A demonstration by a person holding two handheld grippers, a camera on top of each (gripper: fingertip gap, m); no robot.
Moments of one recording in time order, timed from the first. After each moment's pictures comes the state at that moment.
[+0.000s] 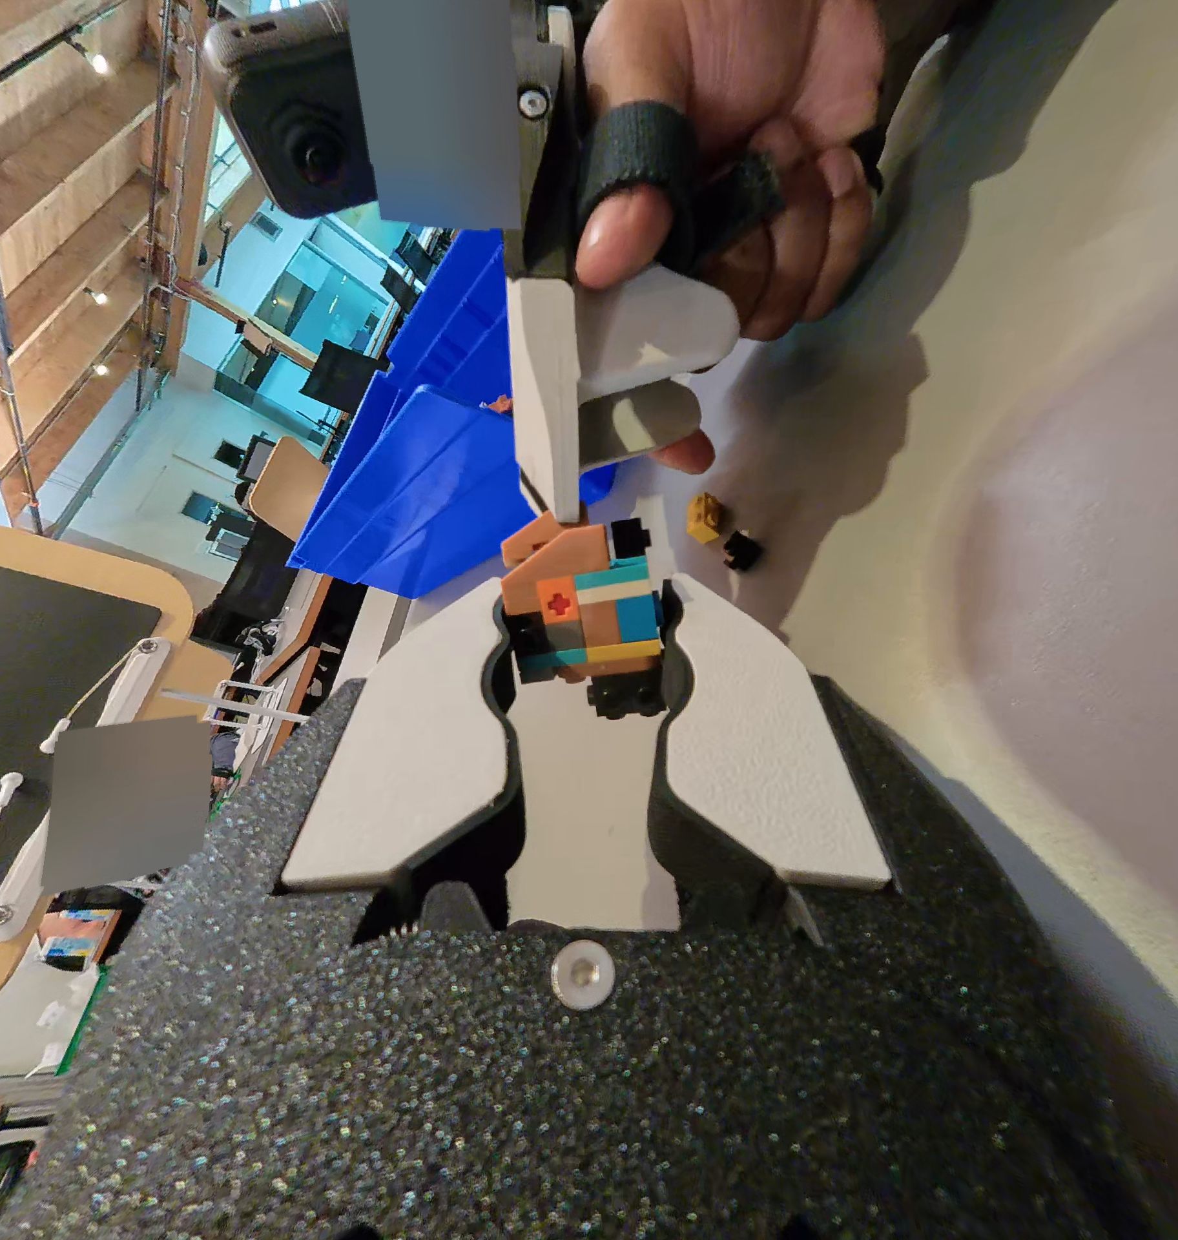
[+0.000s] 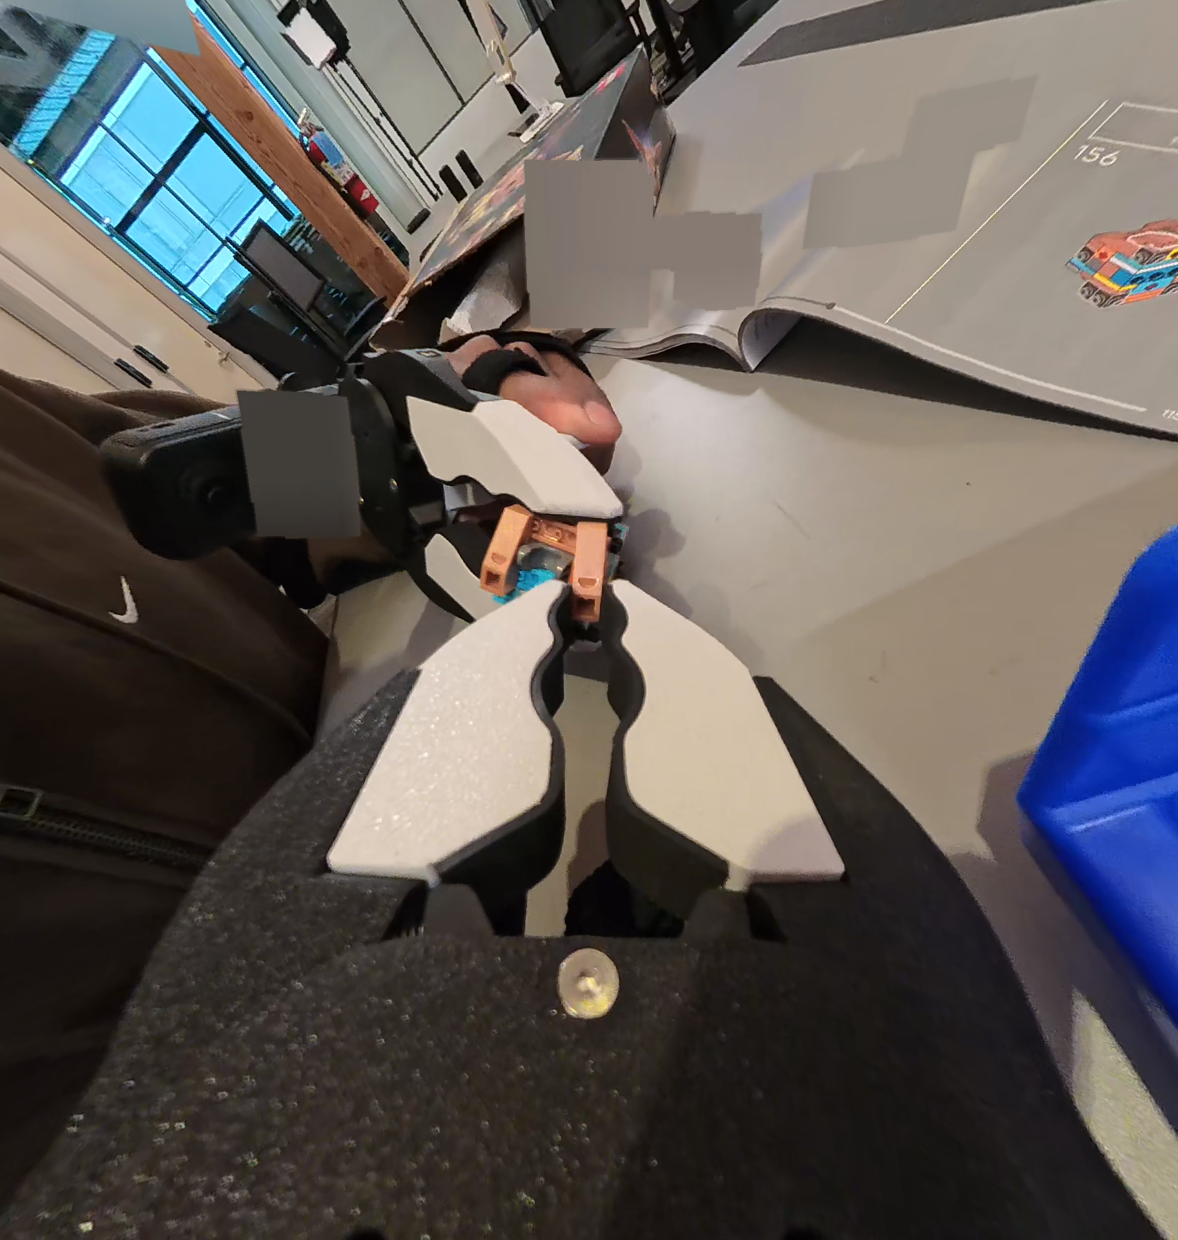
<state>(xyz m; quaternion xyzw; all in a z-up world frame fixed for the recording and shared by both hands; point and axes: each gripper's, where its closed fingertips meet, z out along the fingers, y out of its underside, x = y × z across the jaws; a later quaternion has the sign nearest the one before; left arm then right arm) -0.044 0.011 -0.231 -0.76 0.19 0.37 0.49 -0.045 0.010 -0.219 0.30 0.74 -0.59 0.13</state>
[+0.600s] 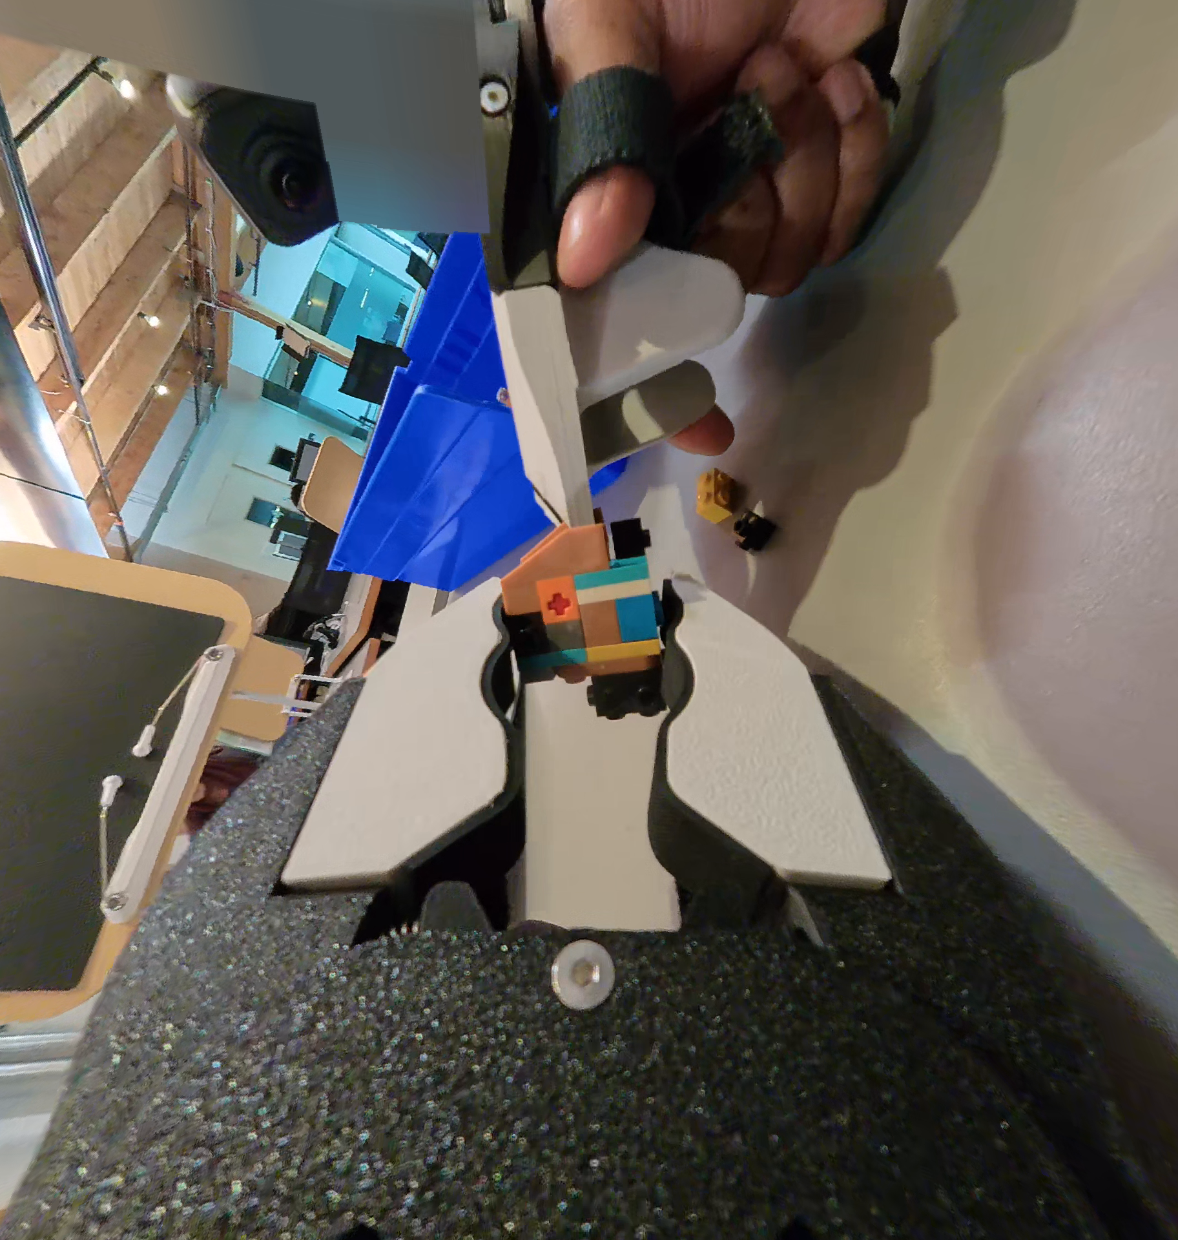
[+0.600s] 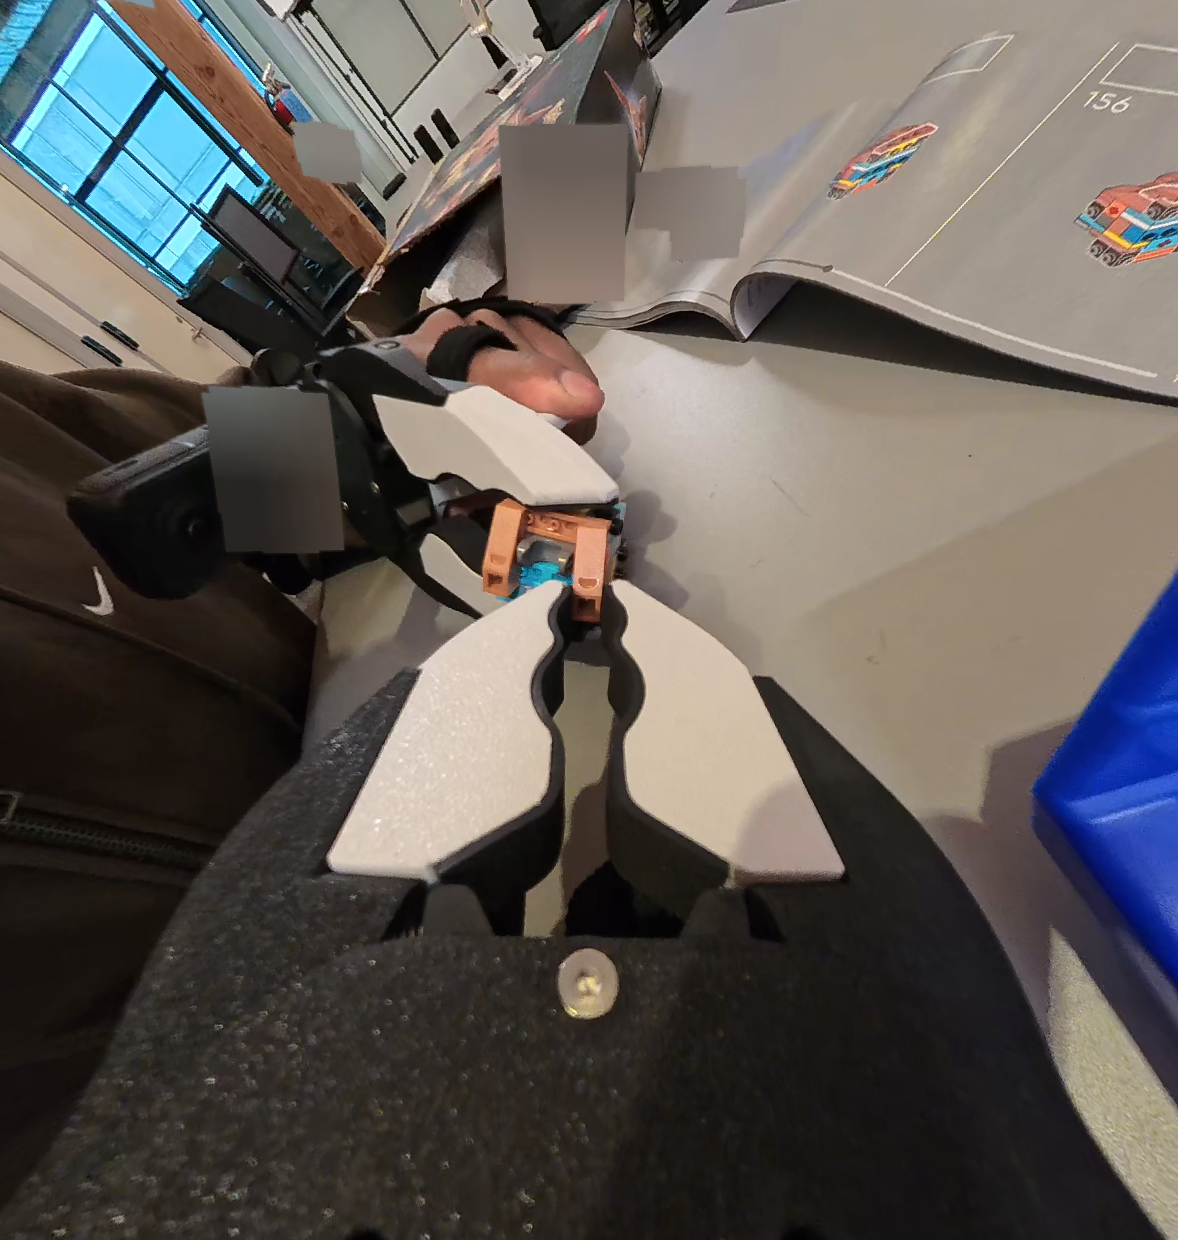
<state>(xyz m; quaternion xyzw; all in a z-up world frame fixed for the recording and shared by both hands) -0.046 0.014 -0.234 -0.76 0.22 0.42 0.45 -0.043 0.009 -0.227 0.31 0.75 -0.57 0.13</state>
